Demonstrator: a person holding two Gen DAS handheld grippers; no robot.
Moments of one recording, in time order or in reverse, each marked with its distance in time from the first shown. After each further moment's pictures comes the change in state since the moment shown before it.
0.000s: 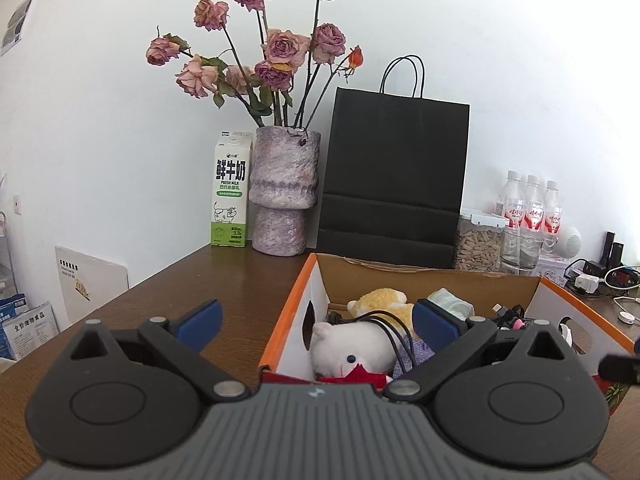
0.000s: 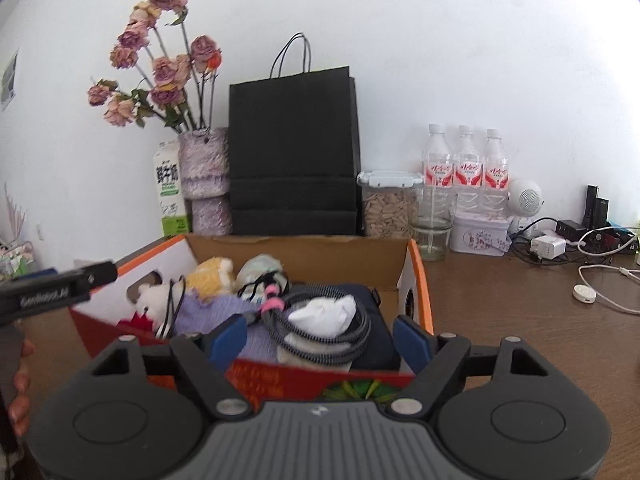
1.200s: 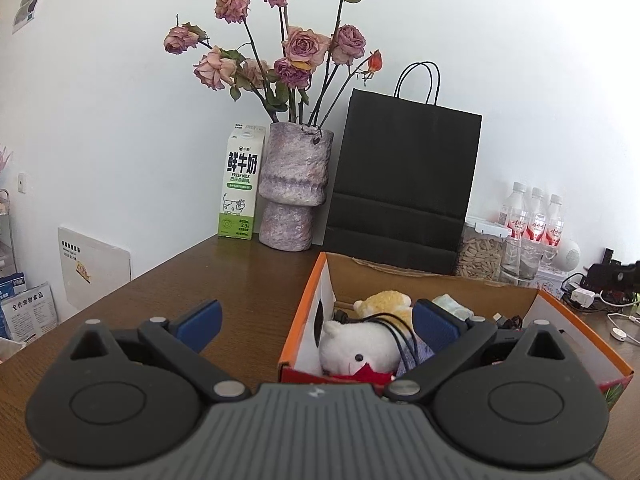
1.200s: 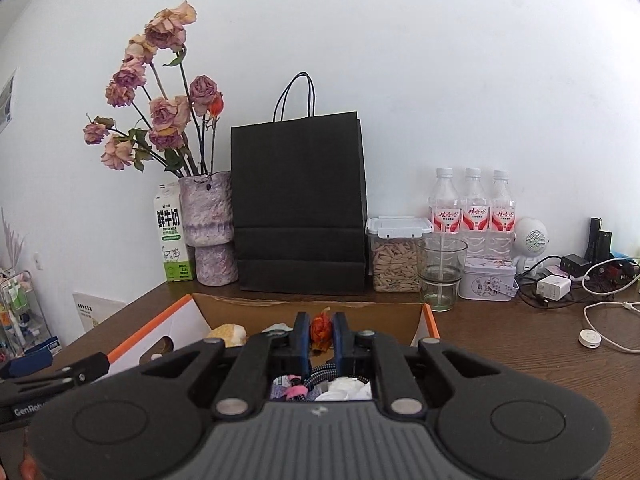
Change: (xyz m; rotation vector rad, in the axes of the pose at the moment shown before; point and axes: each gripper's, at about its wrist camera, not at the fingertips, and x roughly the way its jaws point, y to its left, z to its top) left arm -0.005 0.010 0.013 -0.061 0.018 -0.004; right arm 0.024 0.012 0.072 0.050 -0.098 -0.032
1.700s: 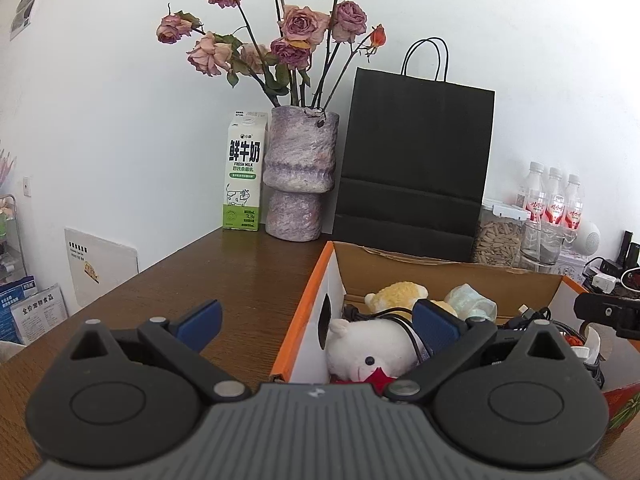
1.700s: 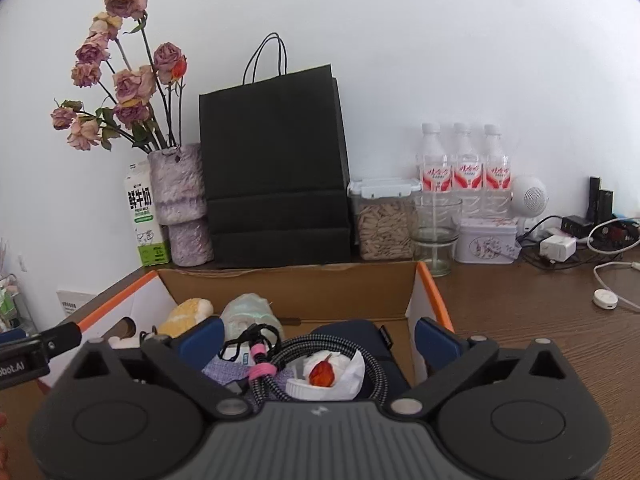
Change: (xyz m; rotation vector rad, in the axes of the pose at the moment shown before) left arm 0.028 -0.005 -0.007 0.040 0.038 0.052; right arm 0.042 -0.013 -0.037 0.032 0.031 -0.039
